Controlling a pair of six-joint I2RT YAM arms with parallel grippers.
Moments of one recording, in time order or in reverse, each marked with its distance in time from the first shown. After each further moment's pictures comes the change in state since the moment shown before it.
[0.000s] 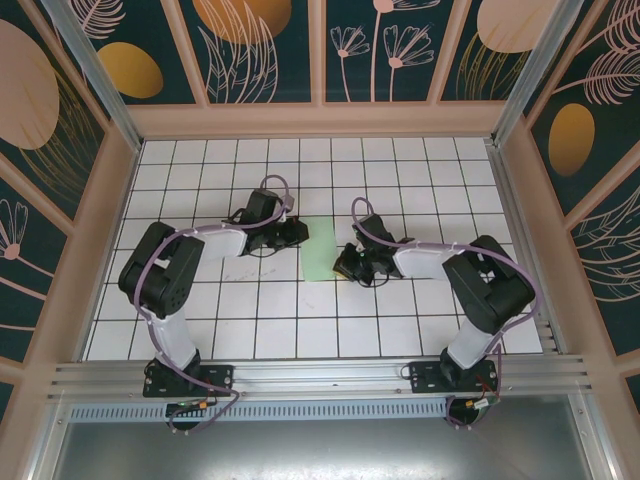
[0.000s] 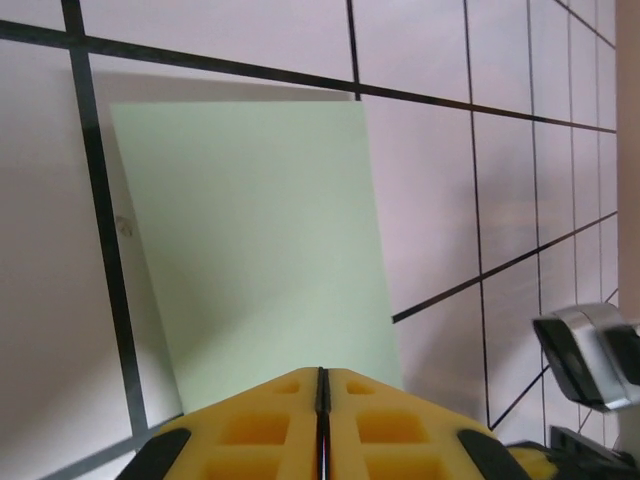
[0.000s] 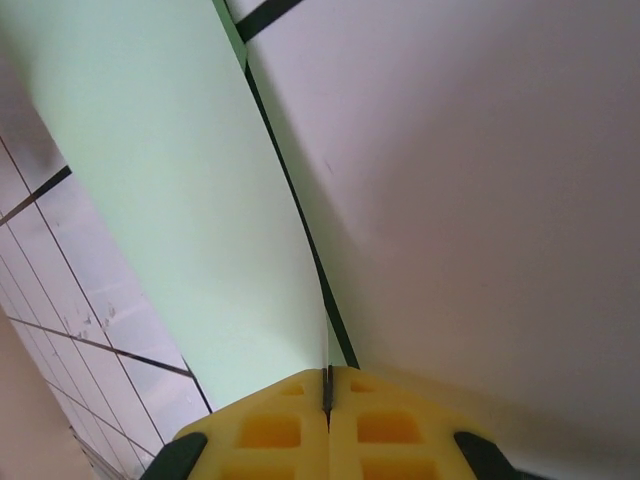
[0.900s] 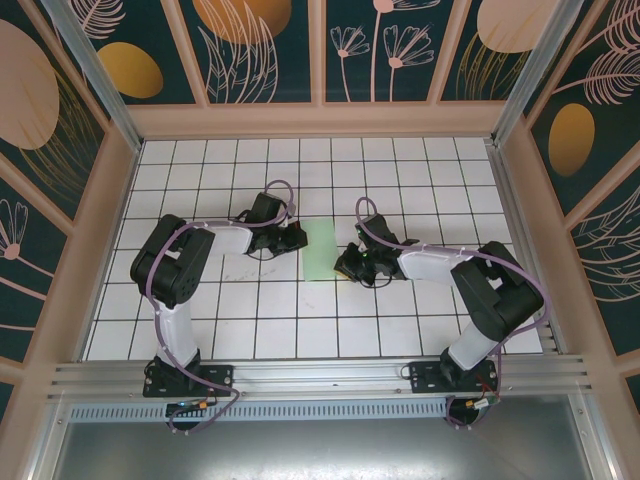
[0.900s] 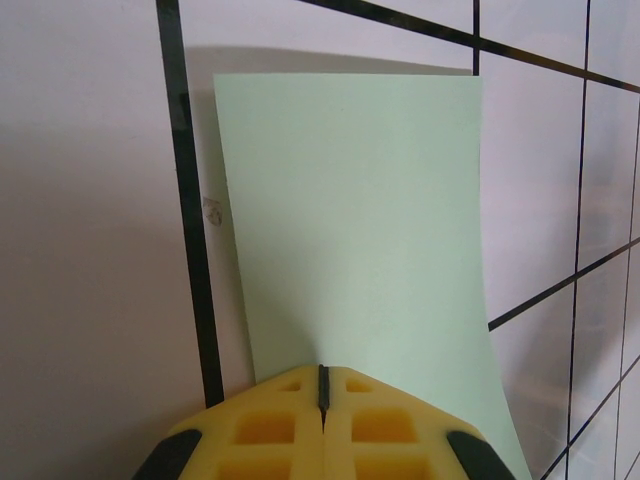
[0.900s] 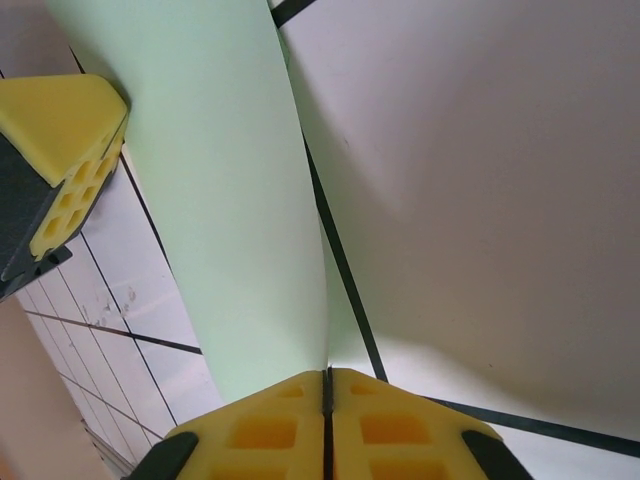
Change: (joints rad) left arm 0.000 0.080 0.025 -0.048 -0.022 0.038; right arm -0.001 -0.045 -0.016 -0.005 0.001 0.008
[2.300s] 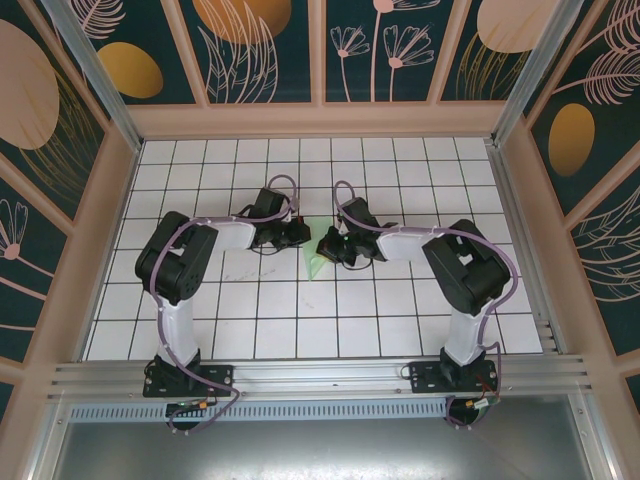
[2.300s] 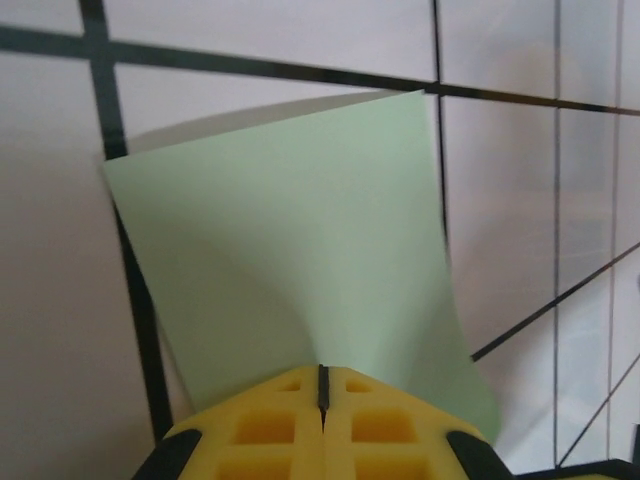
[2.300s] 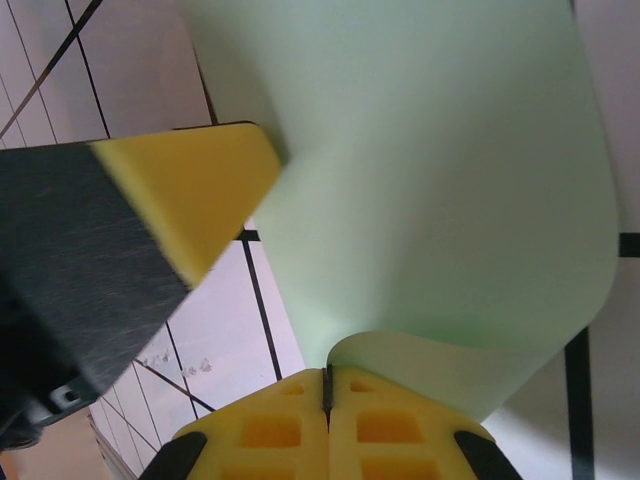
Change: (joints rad) left arm -0.001 0.042 0.066 -0.014 0.003 0.010; right arm 0.014 0.230 0.232 0.068 -0.040 -0.092
